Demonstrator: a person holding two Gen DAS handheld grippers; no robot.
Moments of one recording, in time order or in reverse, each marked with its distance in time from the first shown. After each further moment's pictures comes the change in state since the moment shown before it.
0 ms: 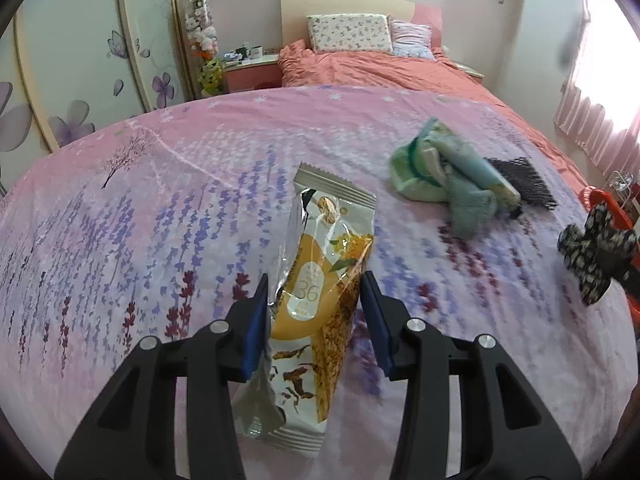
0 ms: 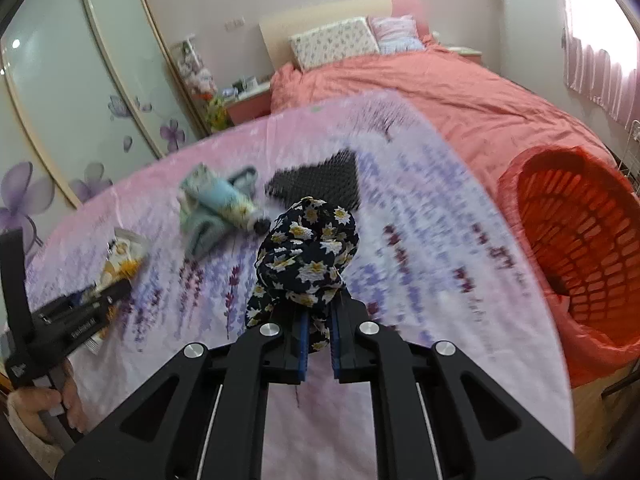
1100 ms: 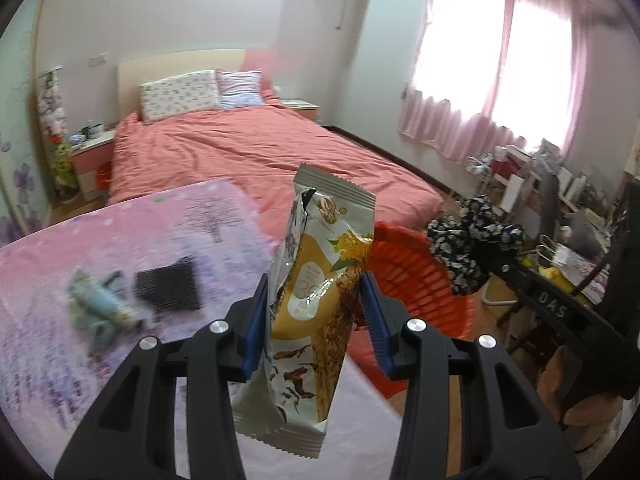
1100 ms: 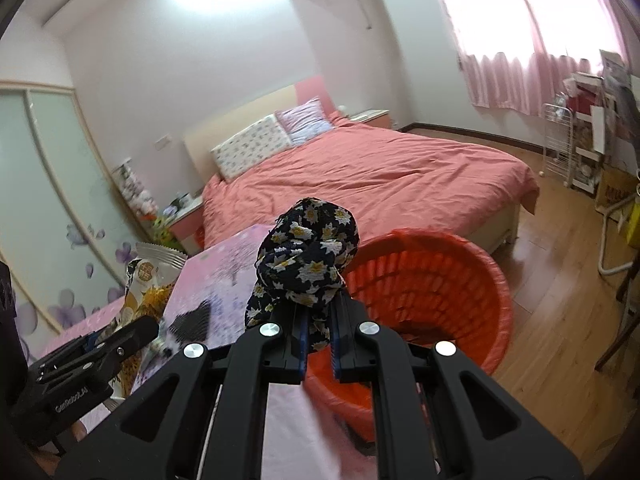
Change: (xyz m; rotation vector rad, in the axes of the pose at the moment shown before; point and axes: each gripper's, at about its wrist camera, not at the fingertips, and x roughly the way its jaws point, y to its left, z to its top) left arm -0.108 -0.283 0.046 0.258 -0.165 -0.496; right arm -0.121 -0.169 0.032 0.263 -0.312 -0.163
